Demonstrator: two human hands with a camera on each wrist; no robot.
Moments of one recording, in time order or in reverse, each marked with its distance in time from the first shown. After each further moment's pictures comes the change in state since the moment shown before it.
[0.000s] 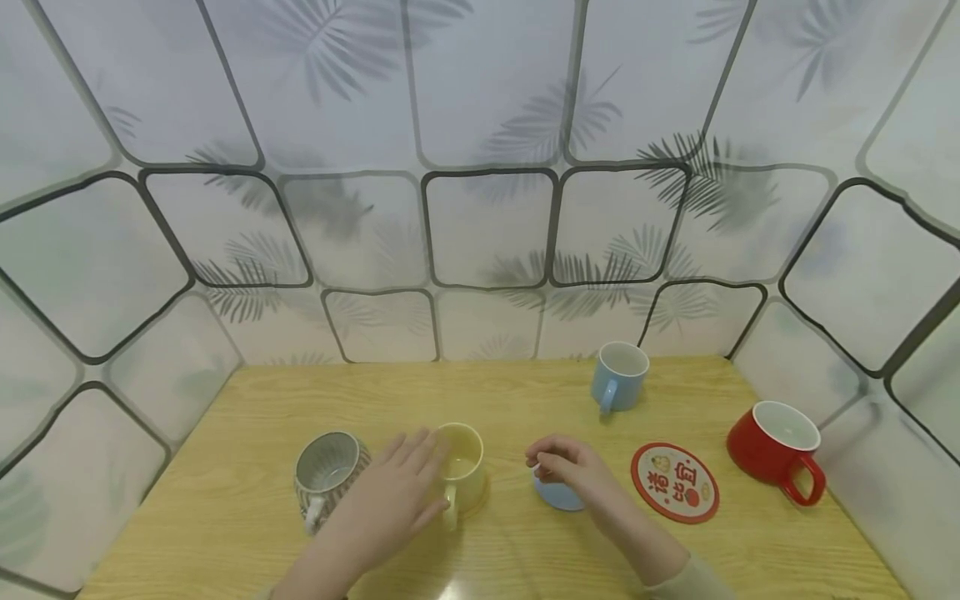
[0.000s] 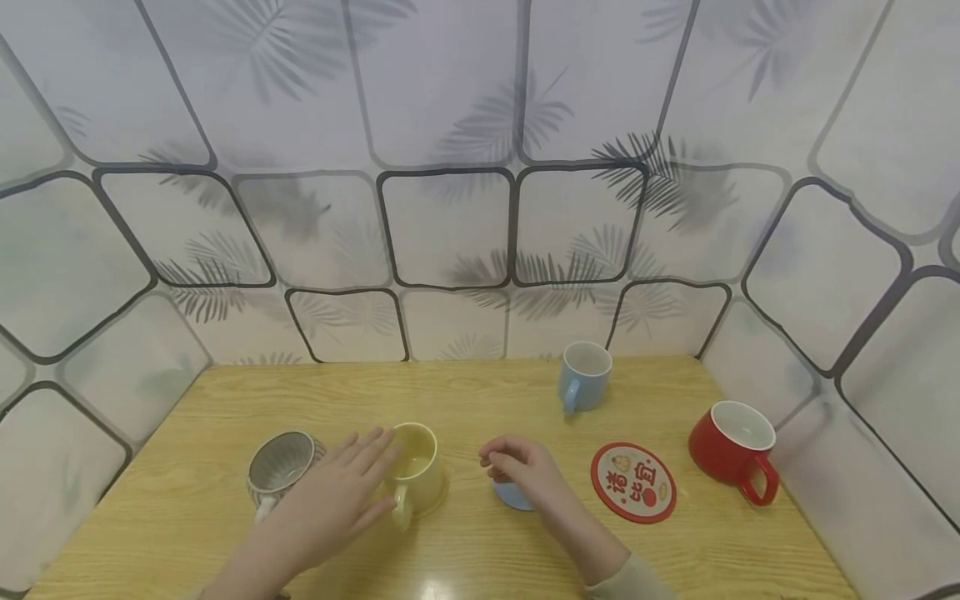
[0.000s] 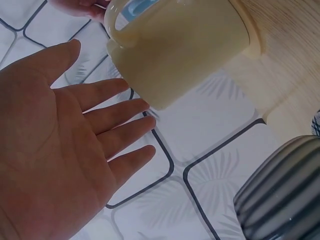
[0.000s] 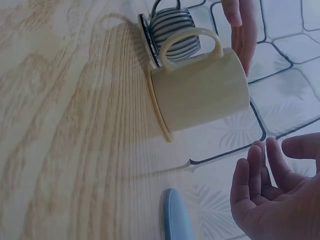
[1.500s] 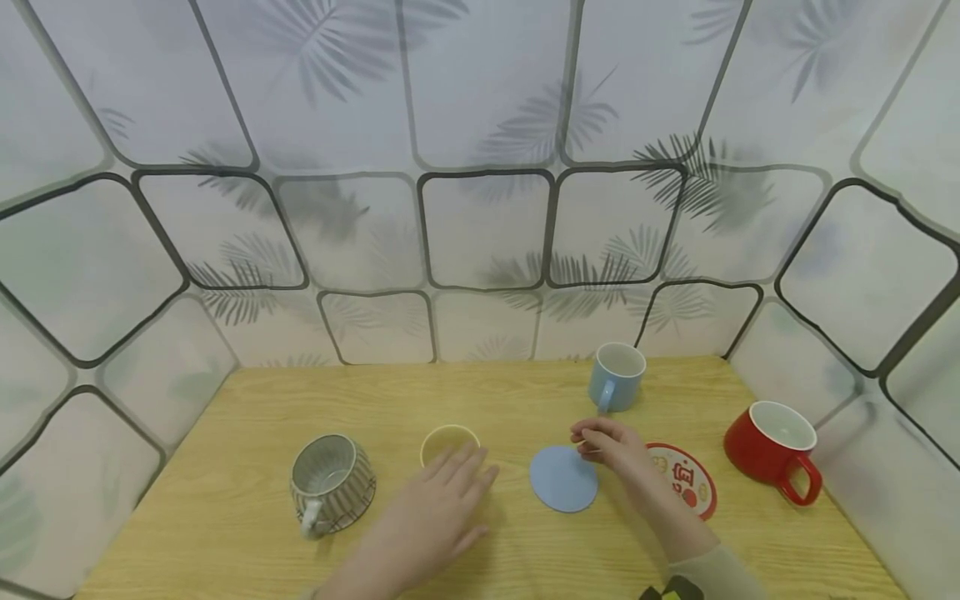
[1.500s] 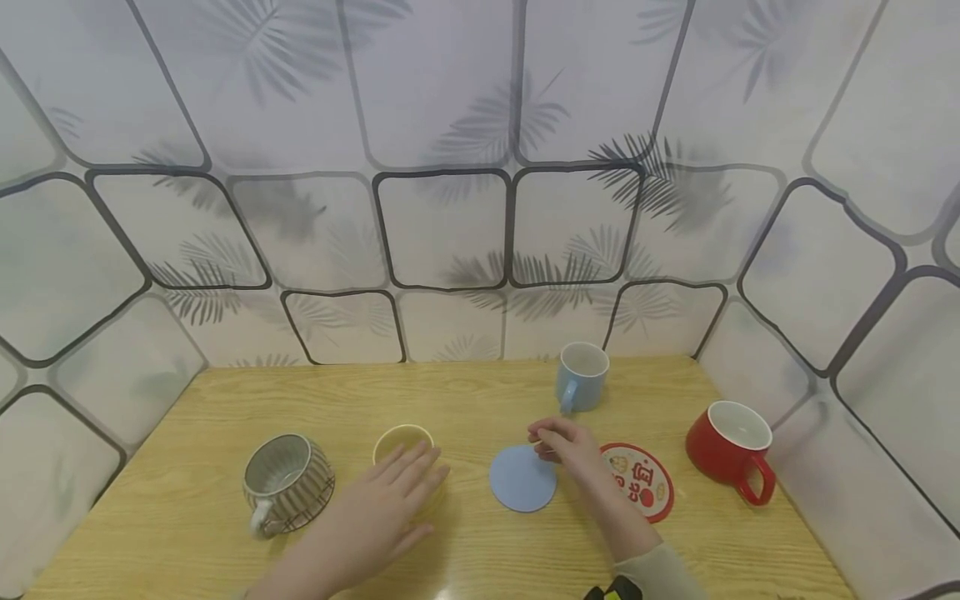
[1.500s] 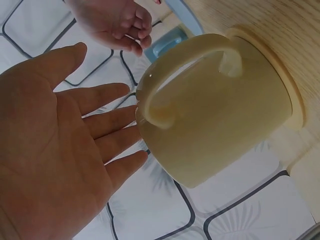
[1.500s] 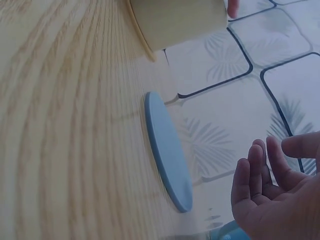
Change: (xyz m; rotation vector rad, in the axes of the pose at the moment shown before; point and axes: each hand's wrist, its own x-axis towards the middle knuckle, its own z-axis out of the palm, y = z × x) left_hand 0.020 0.039 0.005 0.068 0.049 0.175; right_hand 0.010 0.010 -0.057 0.009 0.245 0.095
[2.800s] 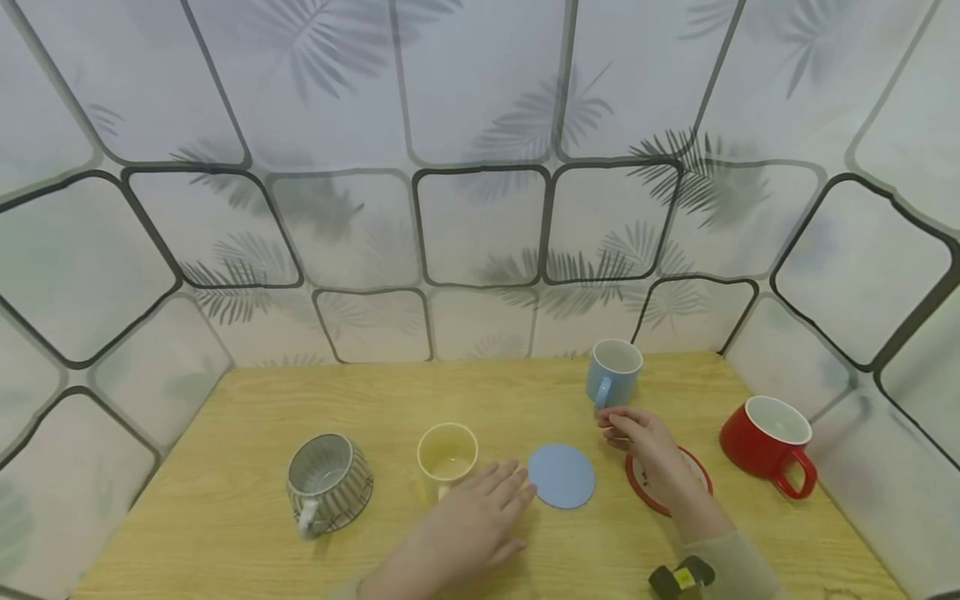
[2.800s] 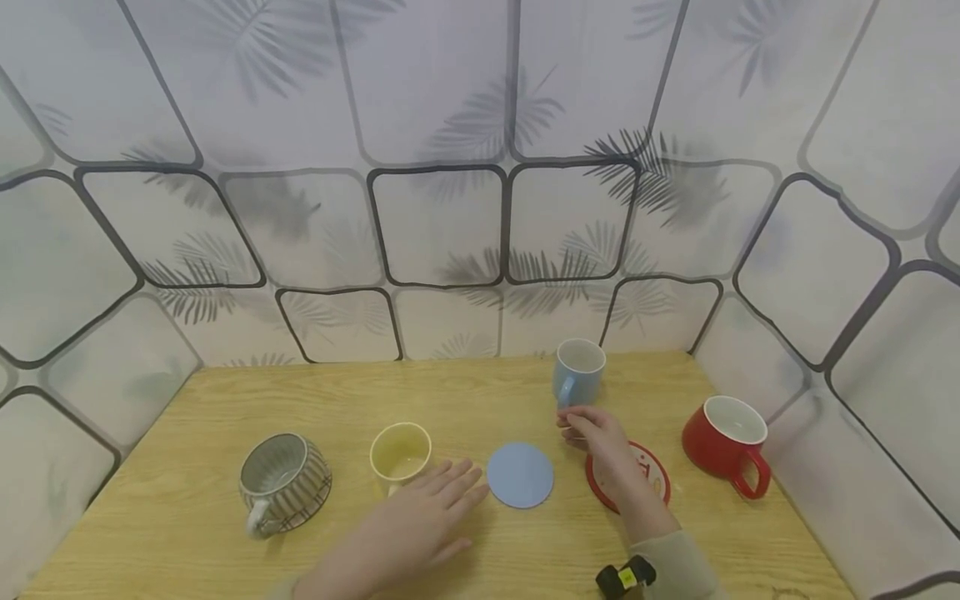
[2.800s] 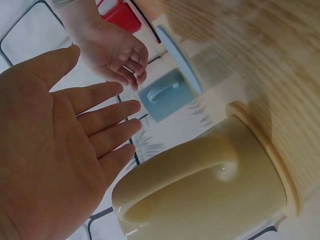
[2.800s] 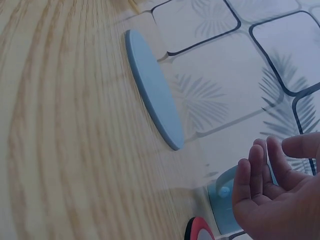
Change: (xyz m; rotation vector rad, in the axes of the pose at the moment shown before) left_hand 0.027 0.028 0.019 -0.046 -0.059 0.141; right_hand 0.009 0.006 -0.041 0.024 0.063 0.045
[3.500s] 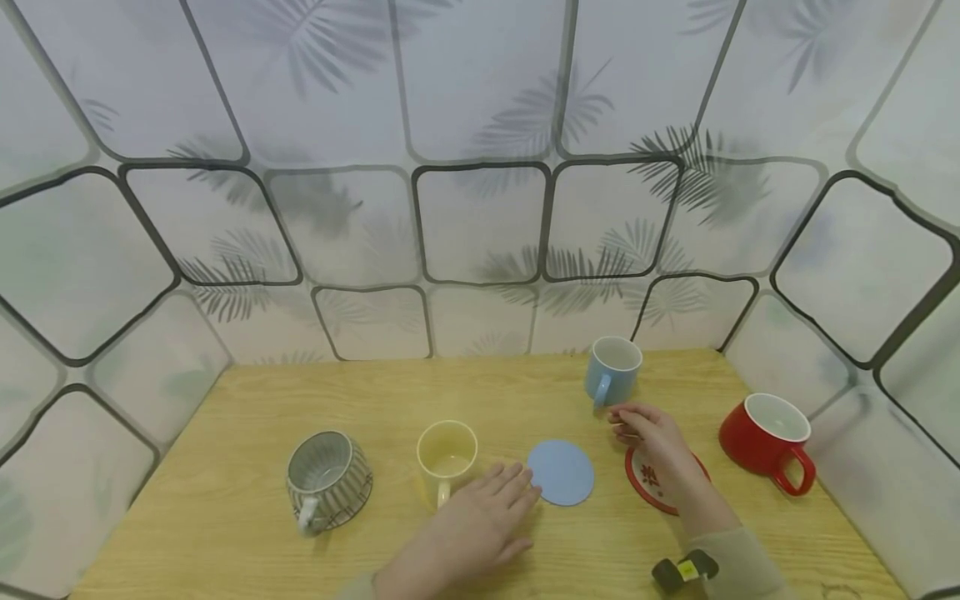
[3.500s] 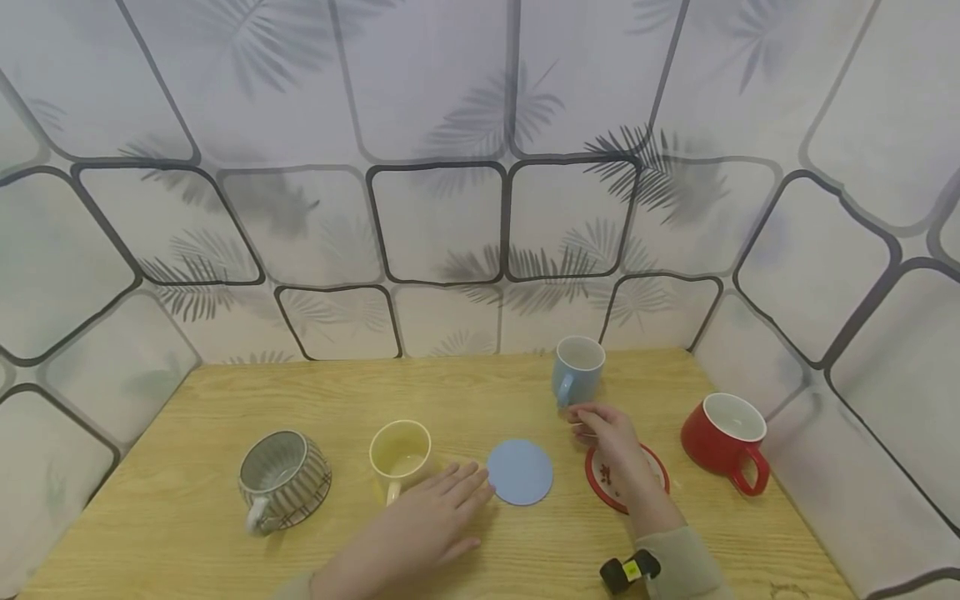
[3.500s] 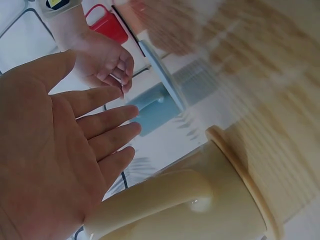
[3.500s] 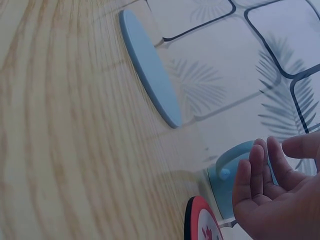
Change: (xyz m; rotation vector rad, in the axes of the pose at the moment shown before) left_hand 0.007 0.005 0.017 -0.001 0.023 0.018; right_hand 0.002 0.001 -0.016 0.047 0.014 -0.002
